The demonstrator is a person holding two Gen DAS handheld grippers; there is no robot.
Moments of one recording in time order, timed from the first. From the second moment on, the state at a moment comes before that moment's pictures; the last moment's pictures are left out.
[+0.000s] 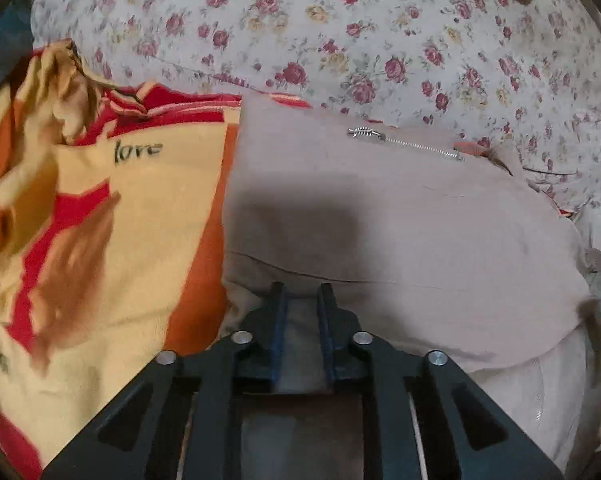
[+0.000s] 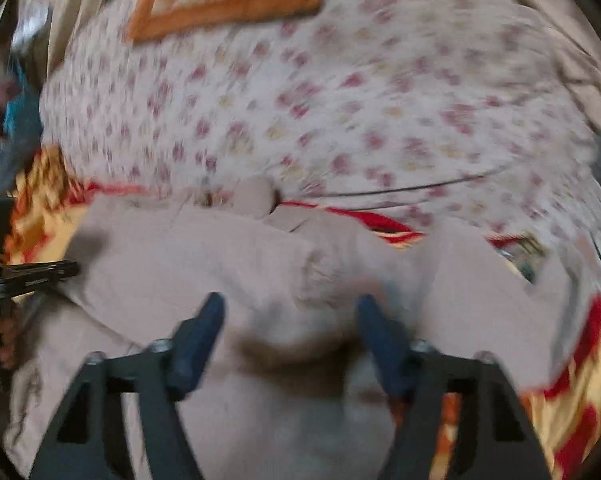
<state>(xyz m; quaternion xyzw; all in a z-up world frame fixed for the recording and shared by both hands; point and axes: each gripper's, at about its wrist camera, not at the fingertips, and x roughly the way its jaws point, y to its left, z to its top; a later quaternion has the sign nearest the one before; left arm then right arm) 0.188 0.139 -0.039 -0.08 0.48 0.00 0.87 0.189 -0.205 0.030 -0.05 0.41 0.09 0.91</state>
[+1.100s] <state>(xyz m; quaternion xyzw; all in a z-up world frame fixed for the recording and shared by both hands) 0.200 0.094 -0.017 -0.13 0.44 -0.06 0.89 0.240 -0.314 0.045 0.00 0.35 -0.08 0.93</state>
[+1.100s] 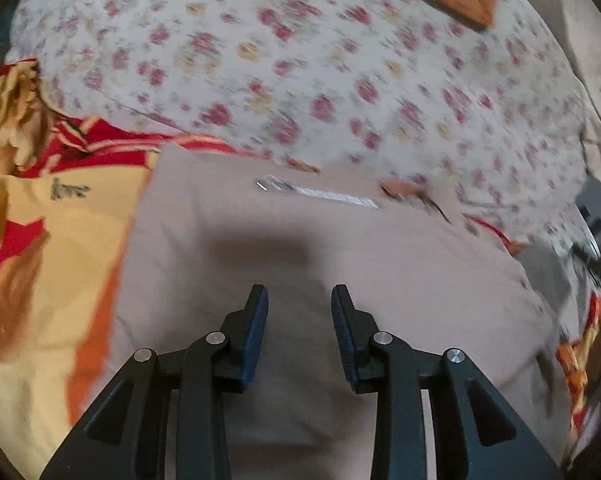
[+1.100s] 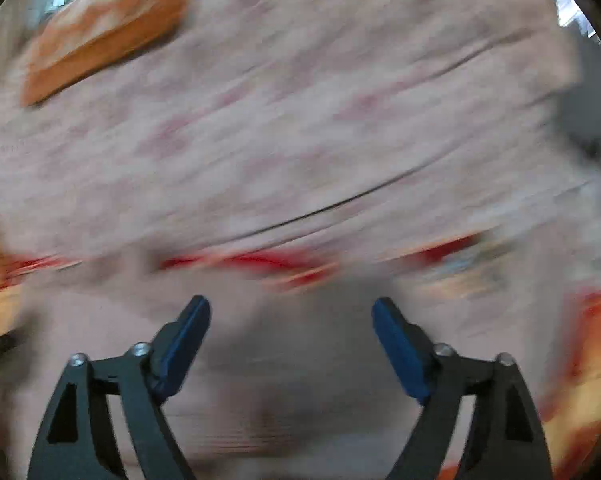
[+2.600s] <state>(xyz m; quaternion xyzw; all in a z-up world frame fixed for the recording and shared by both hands) 0.173 0.199 0.008 -0.27 0.40 0.02 0.88 0.218 -0.065 0.016 -0.03 0.40 0.12 0.91</state>
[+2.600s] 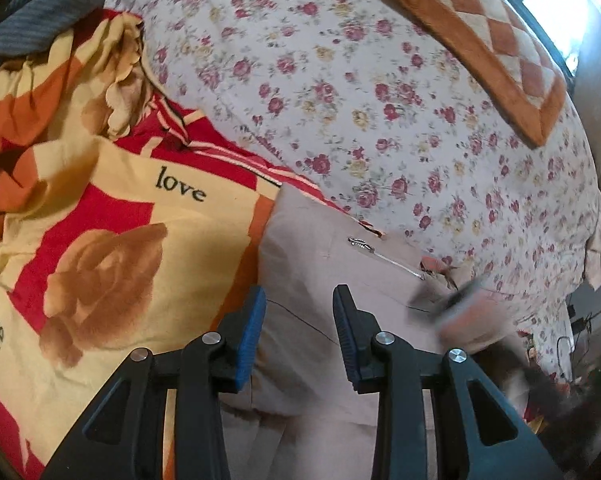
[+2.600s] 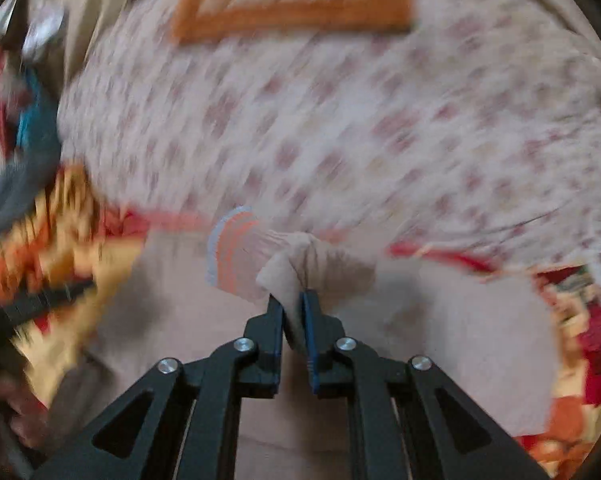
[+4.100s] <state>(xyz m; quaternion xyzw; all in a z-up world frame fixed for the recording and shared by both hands) 0.202 0.083 0.003 -0.17 0.38 -0.20 0.88 0.106 -0.184 -0.045 -0.06 0.46 0.12 0.88</state>
